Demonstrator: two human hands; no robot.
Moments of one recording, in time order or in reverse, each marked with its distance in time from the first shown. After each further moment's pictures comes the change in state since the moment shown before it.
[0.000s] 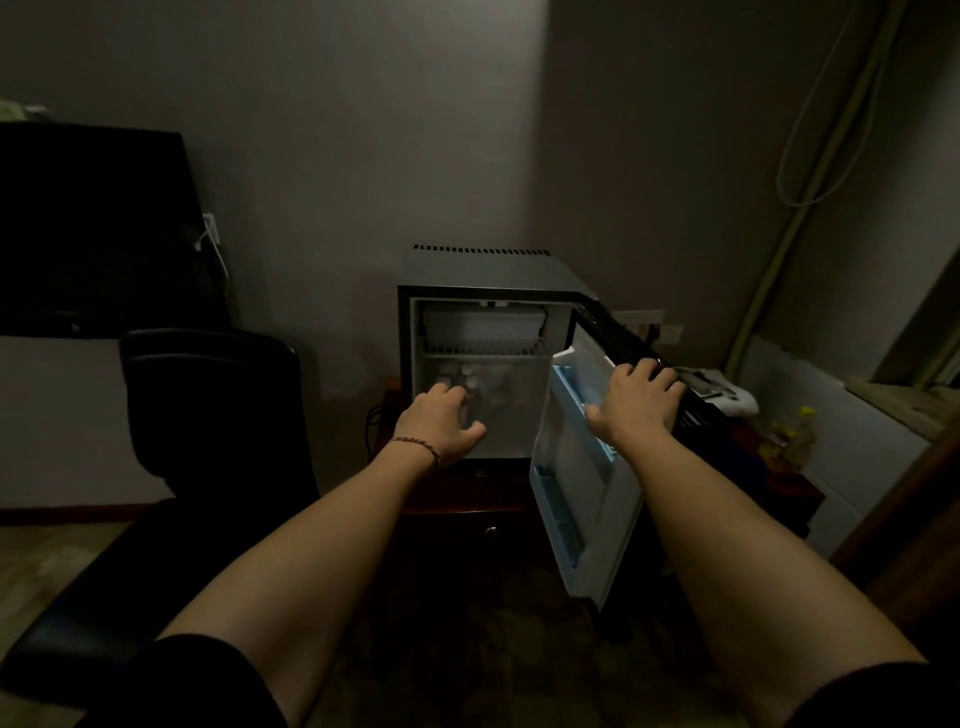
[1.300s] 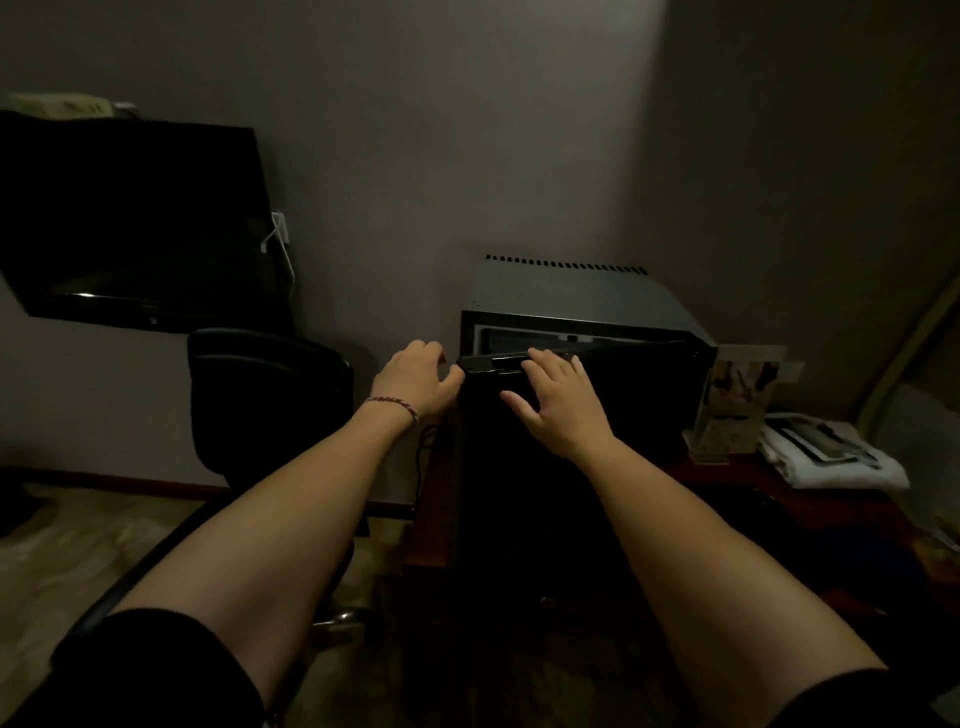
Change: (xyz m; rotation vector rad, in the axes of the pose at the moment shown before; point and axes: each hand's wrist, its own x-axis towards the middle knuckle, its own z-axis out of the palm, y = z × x) left_hand 0.142 -0.114 -0.057 0.029 0.196 -0.207; right_hand 0.119 -0.184 0.025 0.447 0.170 -0.735
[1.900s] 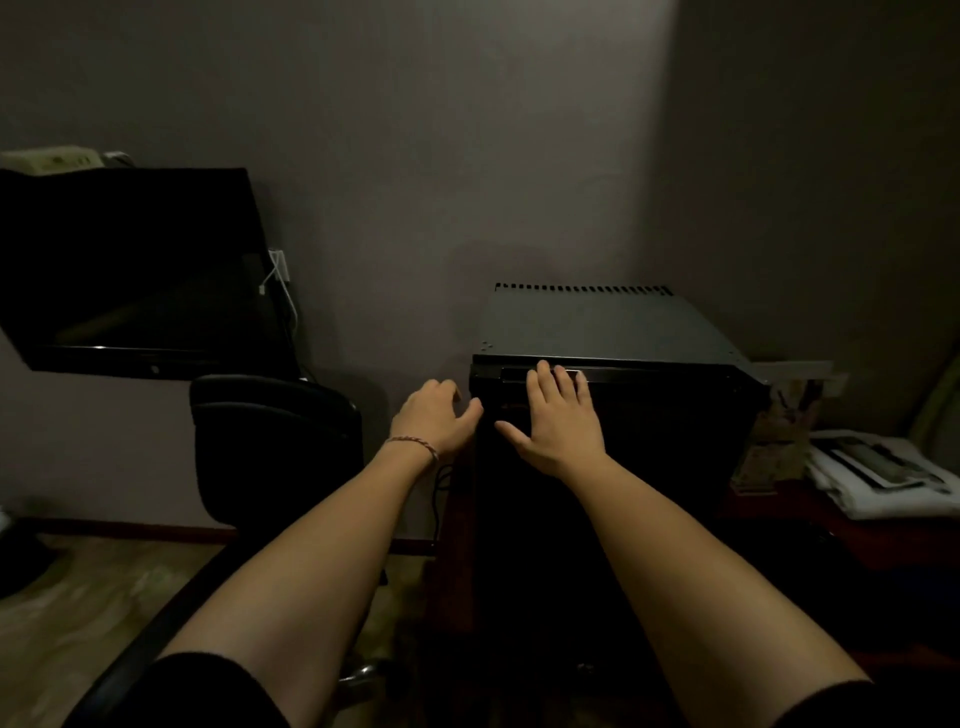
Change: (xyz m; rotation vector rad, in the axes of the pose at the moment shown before) left_hand 0.069 -0.018 0.030 -0.028 -0.040 -0.039; right_hand 0.080 0.002 0.042 -0.160 -0.080 0.103
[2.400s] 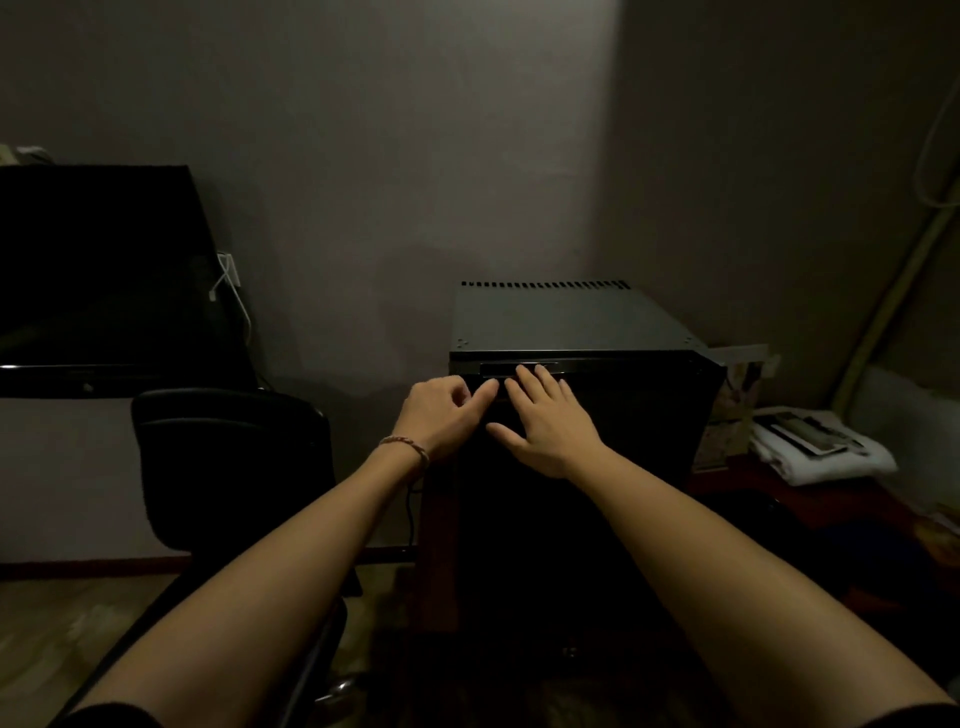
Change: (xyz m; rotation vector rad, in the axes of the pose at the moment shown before) left_hand -0.024 0.029 -0.023 -0.408 -0.075 0.118; right_hand -0.016 0.005 -0.014 0.027 -0.094 -0.047
